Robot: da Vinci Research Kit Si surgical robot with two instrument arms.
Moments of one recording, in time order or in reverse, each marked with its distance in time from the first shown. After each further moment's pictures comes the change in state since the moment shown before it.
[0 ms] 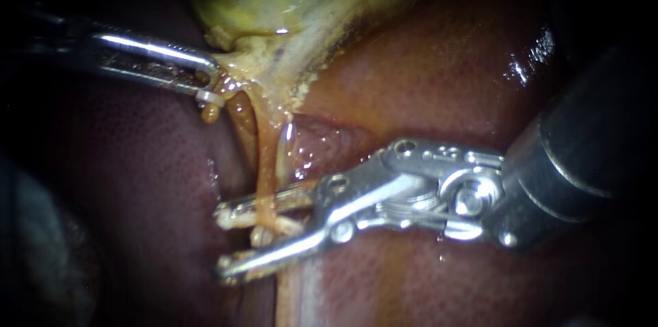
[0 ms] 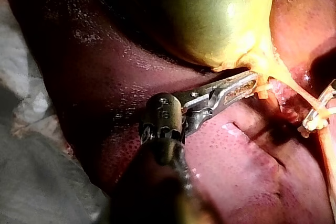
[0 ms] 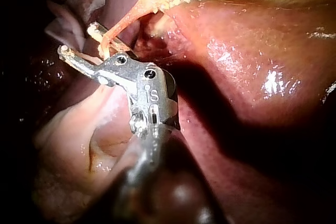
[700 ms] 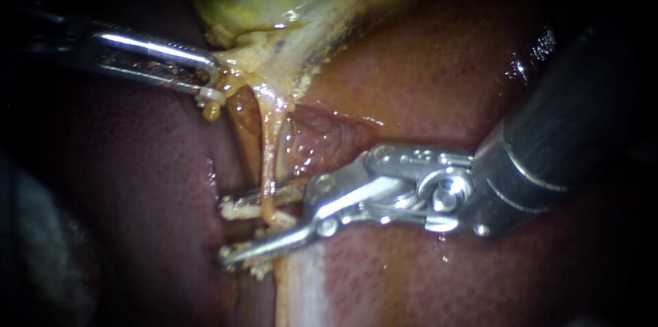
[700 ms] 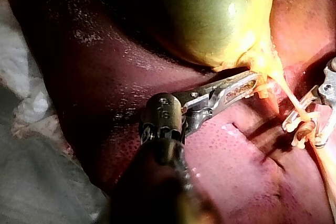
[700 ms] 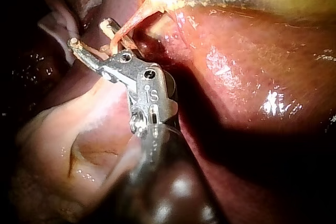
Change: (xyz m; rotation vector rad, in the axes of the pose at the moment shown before) right arm -0.002 0.003 0.001 -0.107 0.004 -0.040; left arm 0.000 0.000 0.000 0.000 0.000 0.000
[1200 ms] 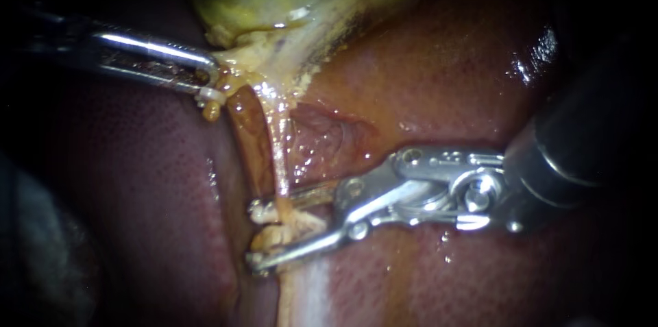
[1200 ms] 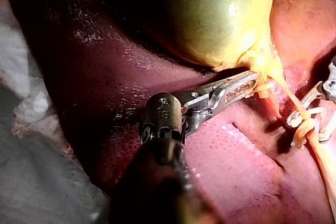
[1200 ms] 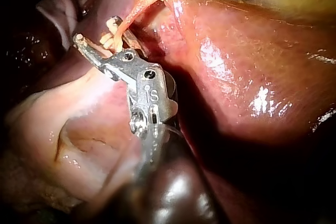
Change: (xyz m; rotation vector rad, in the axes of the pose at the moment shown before) right arm -0.002 0.001 -0.001 -0.027 -0.054 -0.034; left arm 0.000 0.000 0.000 0.000 0.000 0.000
